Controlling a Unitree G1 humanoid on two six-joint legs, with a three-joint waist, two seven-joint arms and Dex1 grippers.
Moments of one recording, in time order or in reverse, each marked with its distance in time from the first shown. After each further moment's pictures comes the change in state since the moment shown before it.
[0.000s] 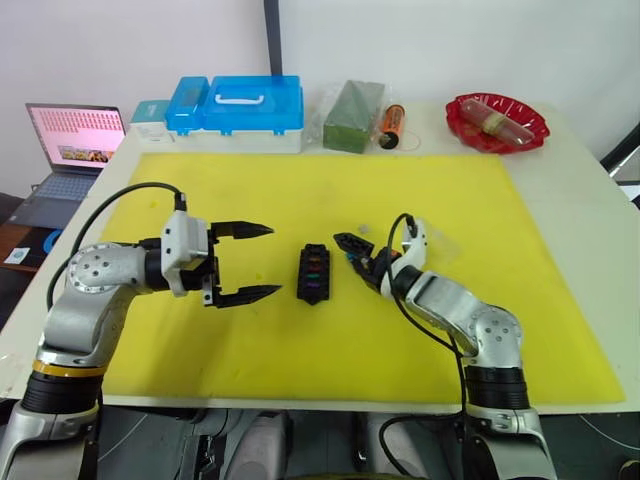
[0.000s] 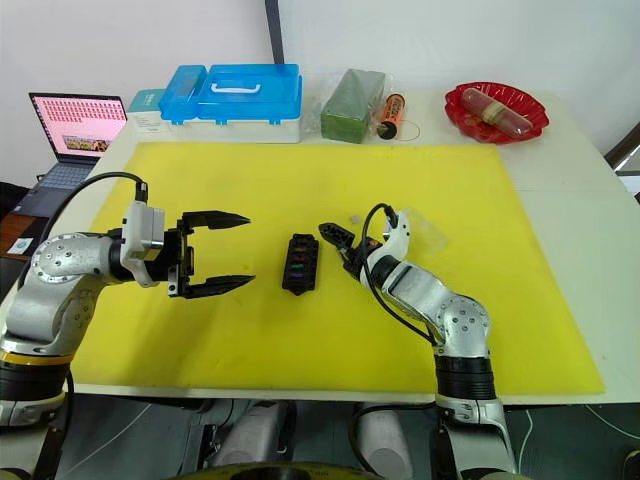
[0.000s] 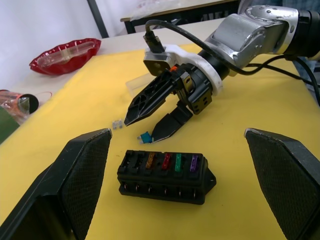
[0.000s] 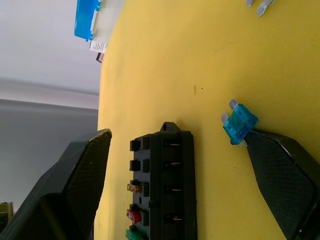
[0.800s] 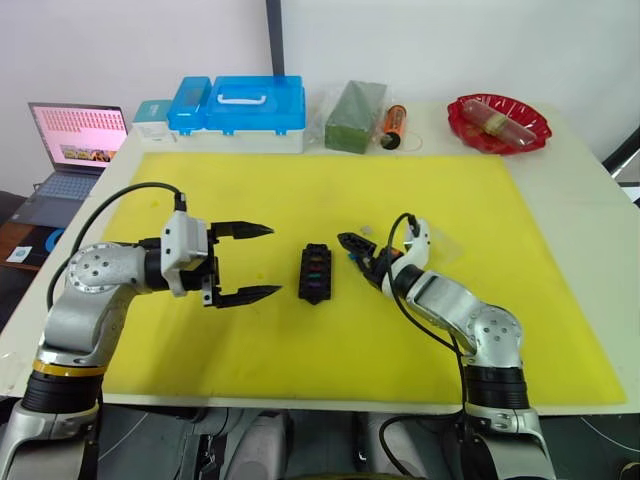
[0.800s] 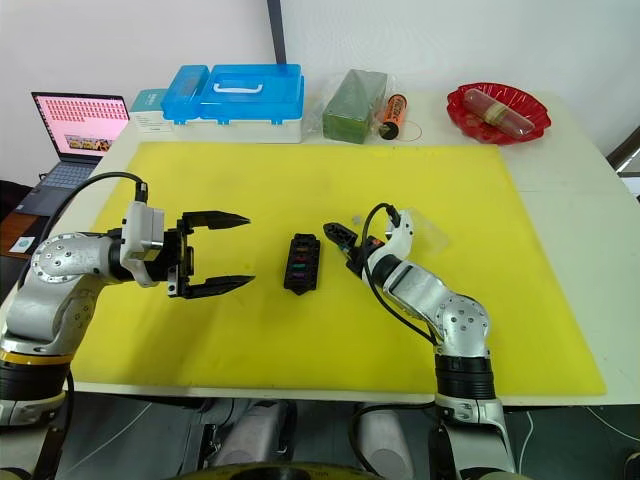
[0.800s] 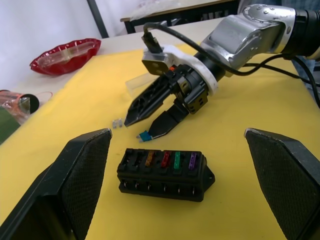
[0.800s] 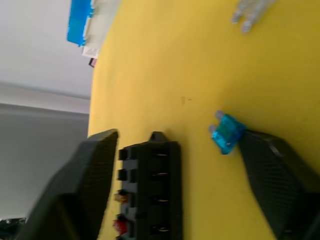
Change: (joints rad) left arm -0.001 0.000 0.000 0.005 0.002 -0.007 -0.011; right arm 0.001 -0.013 -0.016 0.017 -0.077 -0.001 0.029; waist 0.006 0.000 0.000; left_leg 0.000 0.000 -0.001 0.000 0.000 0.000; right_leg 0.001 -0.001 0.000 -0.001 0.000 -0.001
